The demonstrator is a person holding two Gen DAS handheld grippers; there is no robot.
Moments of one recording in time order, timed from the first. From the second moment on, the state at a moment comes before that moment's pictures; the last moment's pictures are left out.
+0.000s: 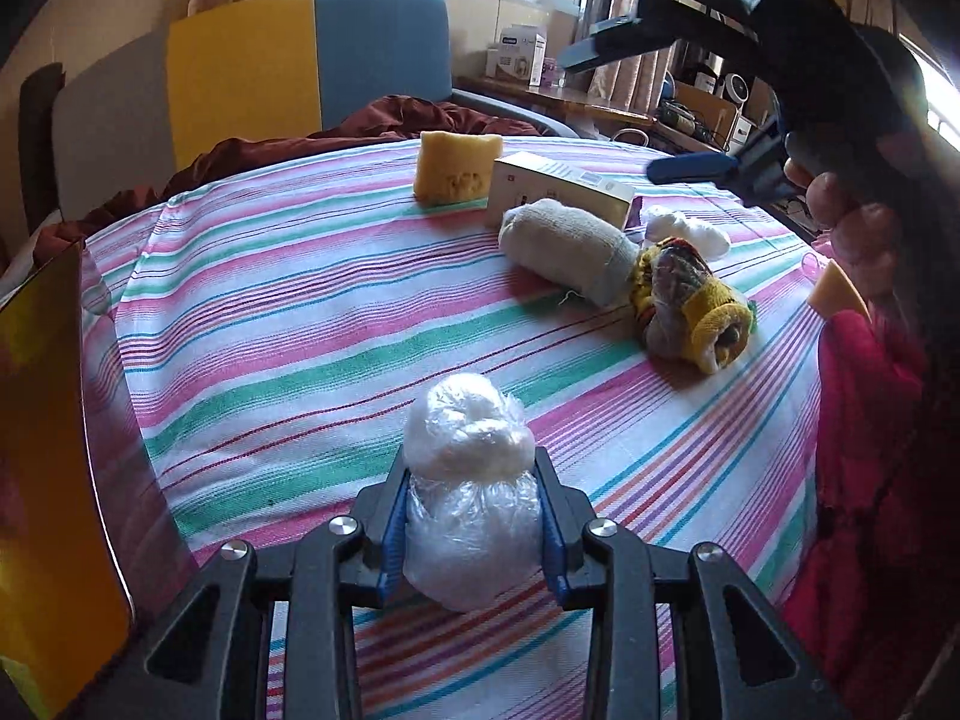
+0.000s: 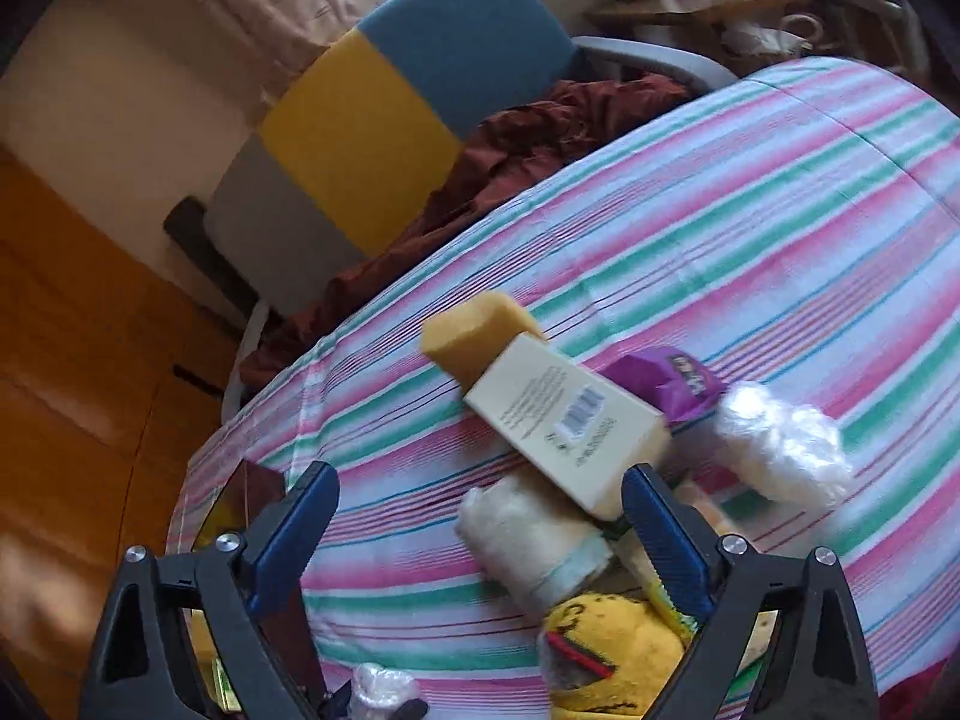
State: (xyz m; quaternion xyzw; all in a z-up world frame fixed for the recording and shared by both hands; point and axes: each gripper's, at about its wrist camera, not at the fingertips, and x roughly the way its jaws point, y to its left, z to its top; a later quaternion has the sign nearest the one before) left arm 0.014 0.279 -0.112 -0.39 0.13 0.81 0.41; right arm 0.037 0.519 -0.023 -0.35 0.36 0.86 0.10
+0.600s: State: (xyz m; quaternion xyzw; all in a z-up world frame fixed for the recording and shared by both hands) left arm 0.009 0.274 -0.116 -0.40 0.10 0.81 0.42; right arm -0.027 0.472 -0.097 -0.56 0.11 0.81 0.15
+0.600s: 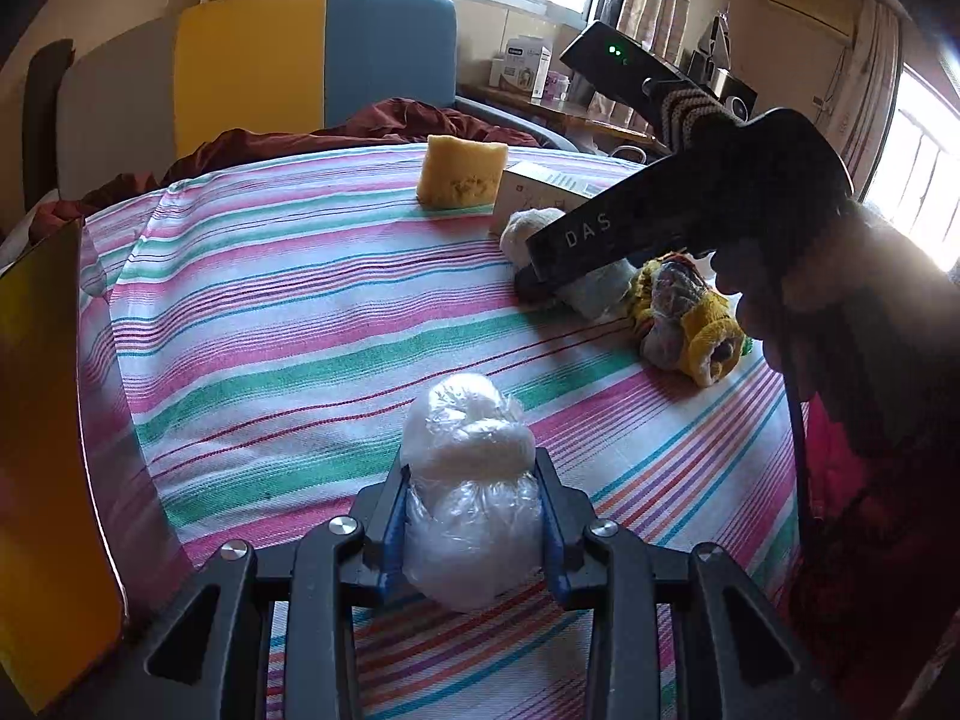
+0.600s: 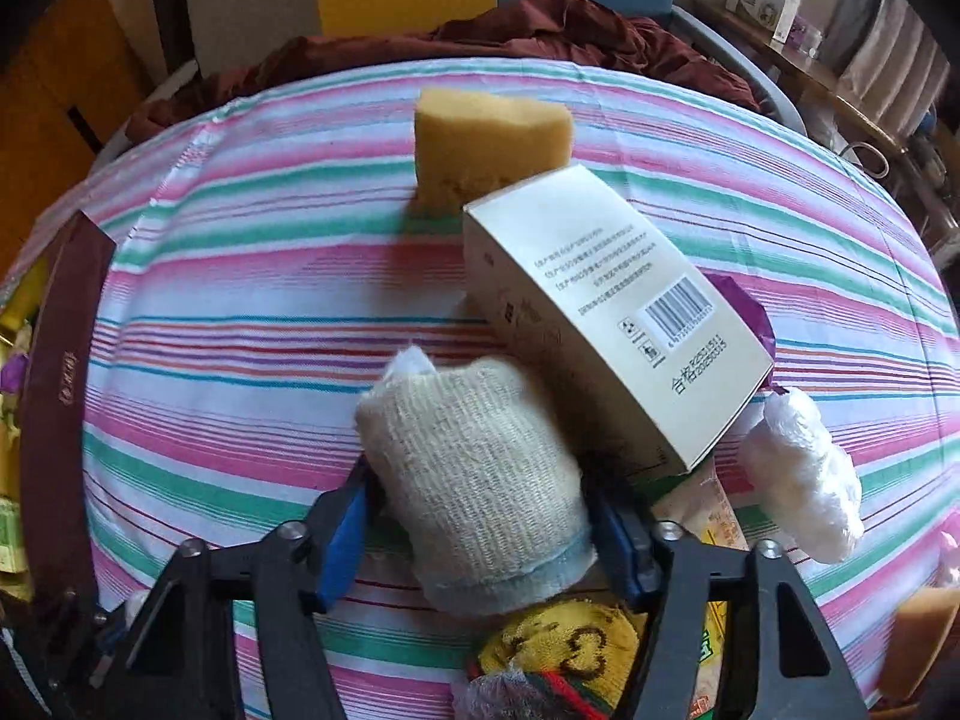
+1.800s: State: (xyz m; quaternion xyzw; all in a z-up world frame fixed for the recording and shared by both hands) left arm 0.015 0.271 -0.112 -0.39 0.11 0.81 0.42; right arm -0.024 0.463 -0.104 -0.55 0.08 0.82 0.14
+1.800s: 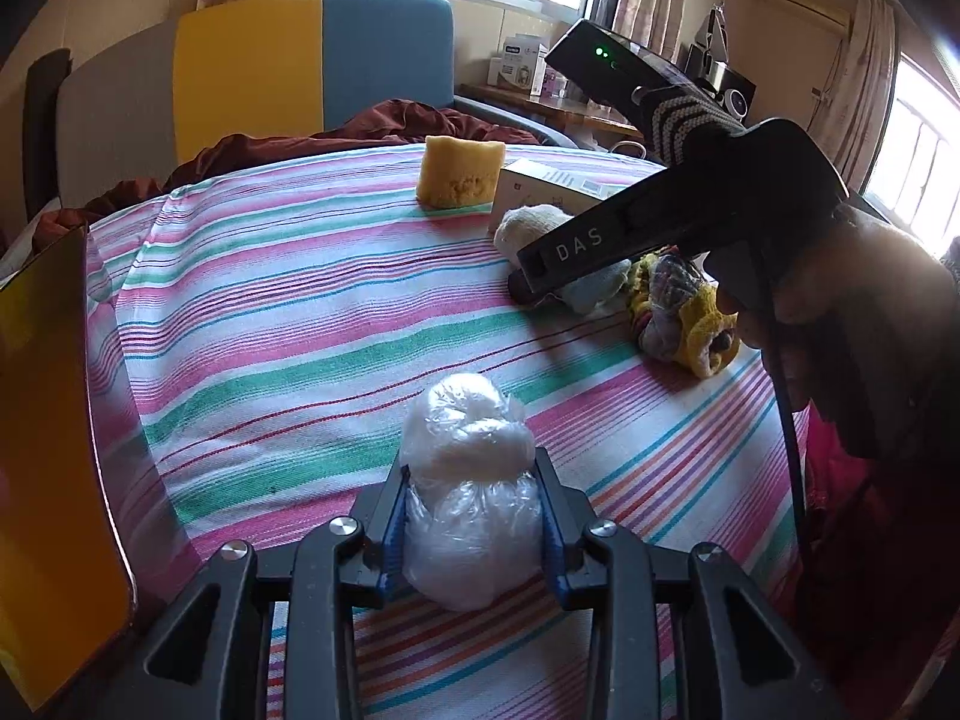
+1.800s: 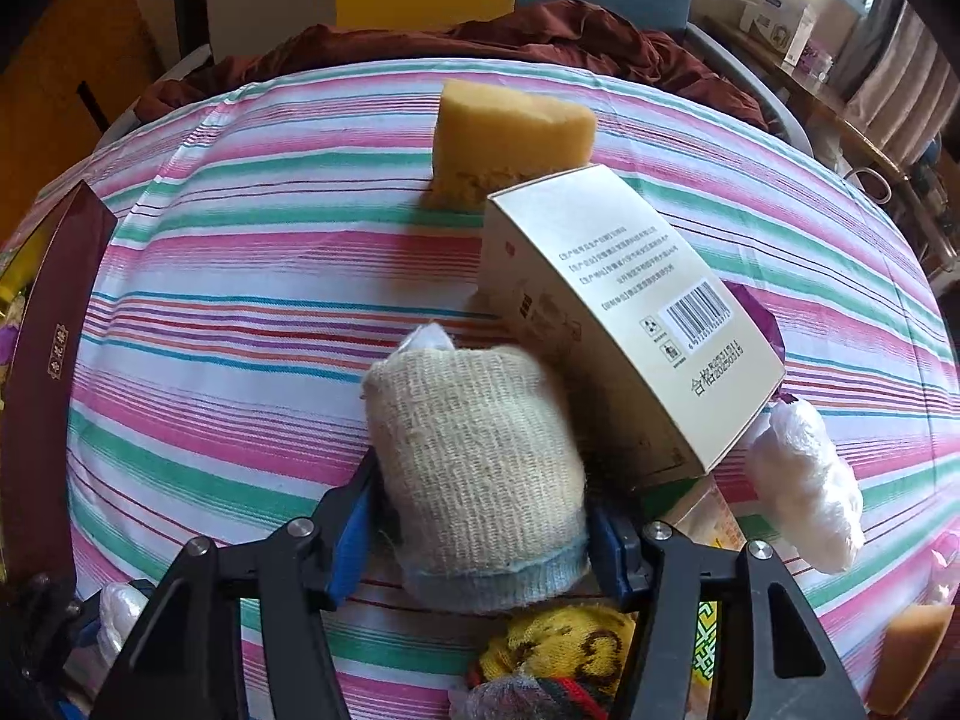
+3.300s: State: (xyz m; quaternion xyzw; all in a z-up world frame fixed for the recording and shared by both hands) left arm -0.124 0.034 -0.091 -0.49 -0.01 0.87 0.10; right arm -0.027 0.461 -0.103 -0.55 0.05 0.82 0.15
